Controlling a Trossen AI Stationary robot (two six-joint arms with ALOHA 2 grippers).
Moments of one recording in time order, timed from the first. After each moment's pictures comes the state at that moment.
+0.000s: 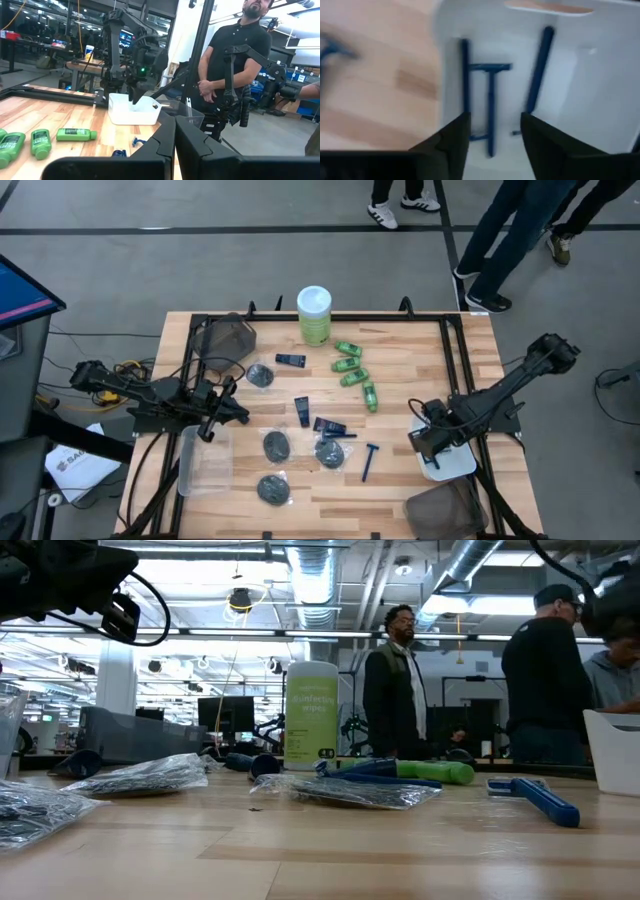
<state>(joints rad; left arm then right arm) -0.26 0.22 0.01 0.37 -0.07 -0.22 0.61 1.21 0.80 -1.14 0.05 1.83</state>
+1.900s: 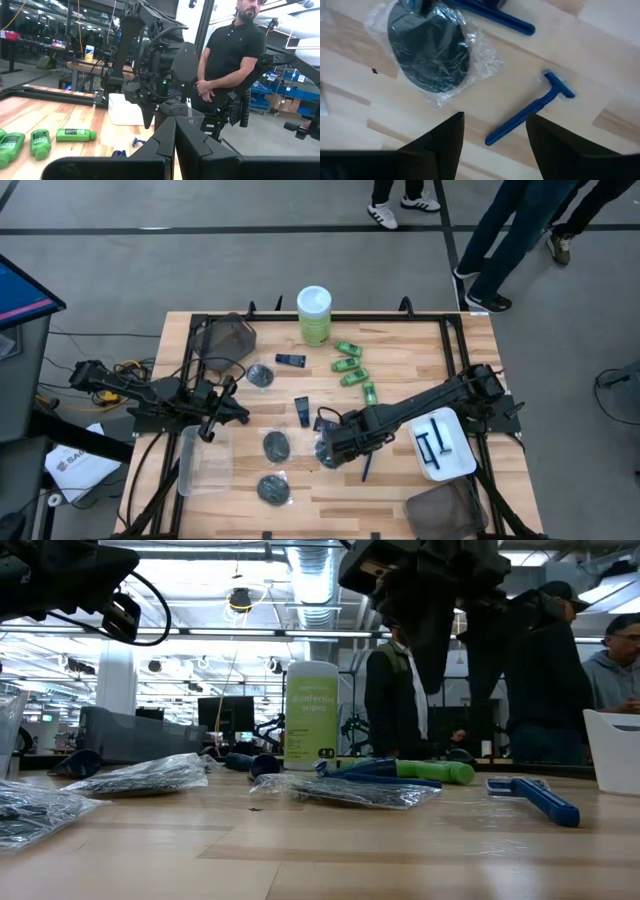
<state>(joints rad) -0.25 0.23 0.01 0.38 -0.07 -0.22 0.33 1.95 1.55 -1.05 -0.05 1.49</state>
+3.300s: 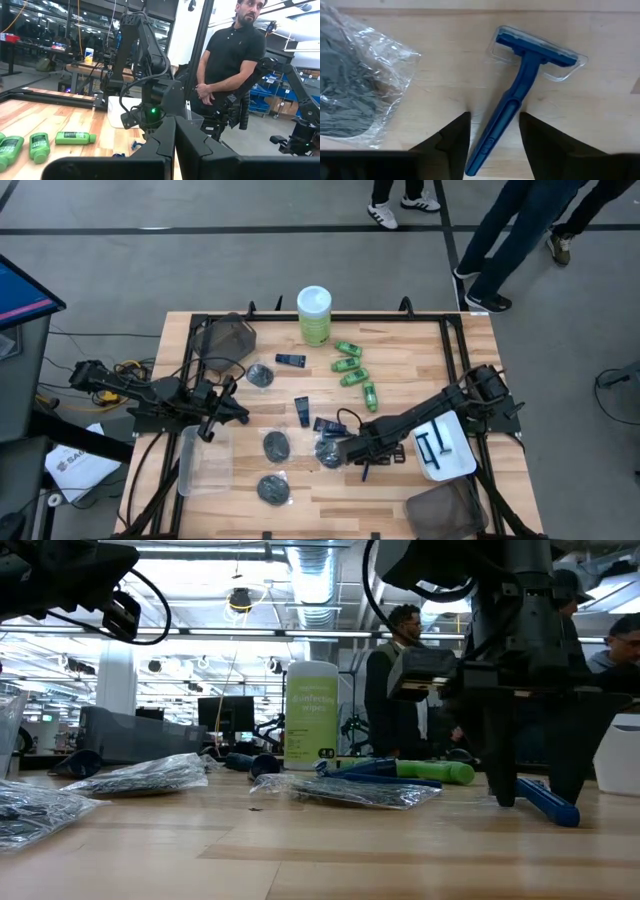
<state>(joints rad) -0.25 0.23 0.01 0.40 -0.07 -0.22 0.36 1.95 1.19 -0.70 -0.15 1.91</state>
